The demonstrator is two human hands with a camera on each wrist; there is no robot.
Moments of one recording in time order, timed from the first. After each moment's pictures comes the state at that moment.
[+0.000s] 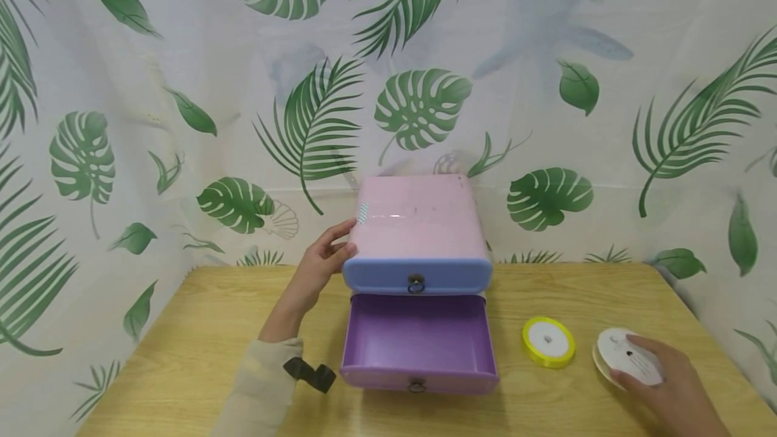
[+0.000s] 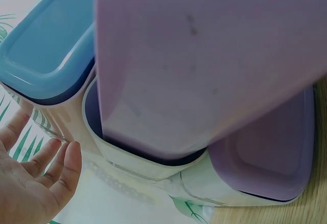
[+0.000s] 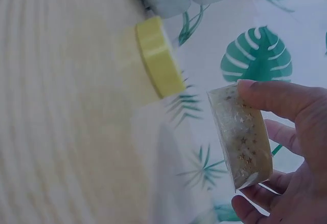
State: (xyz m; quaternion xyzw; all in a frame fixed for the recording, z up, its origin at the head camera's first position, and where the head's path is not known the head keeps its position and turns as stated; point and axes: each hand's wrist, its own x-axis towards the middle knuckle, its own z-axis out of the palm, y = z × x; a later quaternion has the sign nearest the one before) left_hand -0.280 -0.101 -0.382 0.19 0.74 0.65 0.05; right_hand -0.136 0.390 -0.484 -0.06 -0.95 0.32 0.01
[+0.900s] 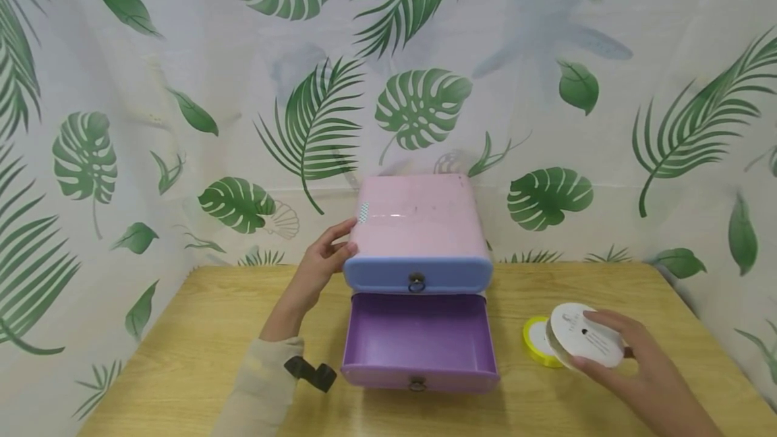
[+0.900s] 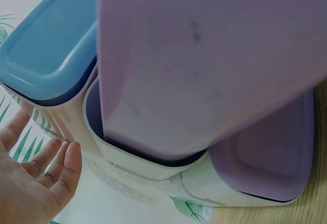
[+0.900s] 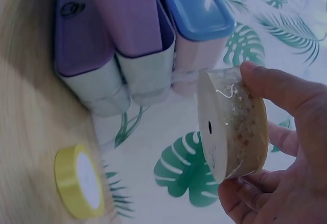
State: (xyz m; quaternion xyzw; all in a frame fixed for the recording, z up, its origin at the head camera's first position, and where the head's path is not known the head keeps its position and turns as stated) left_hand -0.279 -0.101 -0.381 0.19 0.74 0.64 0.05; right_hand -0.116 0.328 -0.432 0.01 -0.94 0.32 0.13
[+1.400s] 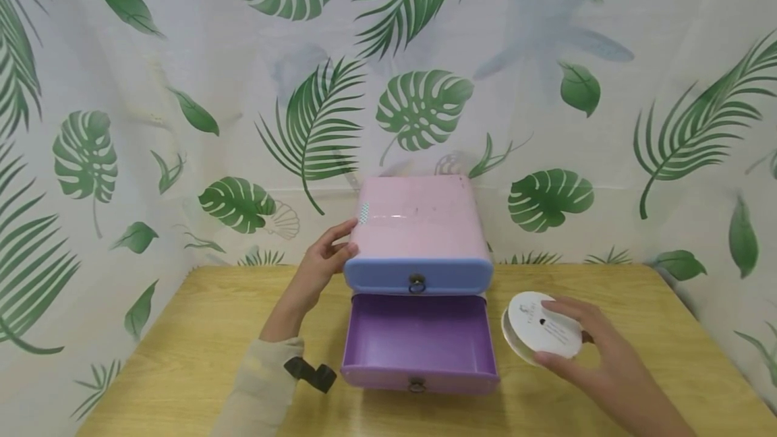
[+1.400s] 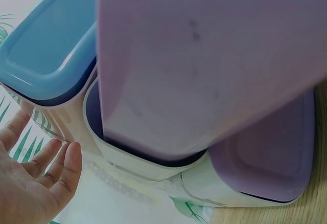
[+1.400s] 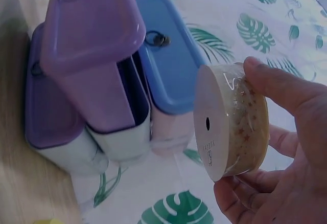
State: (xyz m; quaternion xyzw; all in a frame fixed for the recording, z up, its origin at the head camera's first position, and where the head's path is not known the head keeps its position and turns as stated) left_hand -0.278 -0.101 -0.379 0.19 0.74 0.65 0.05; right_hand -0.116 0.282 -0.398 0.09 -0.92 0.36 0.16
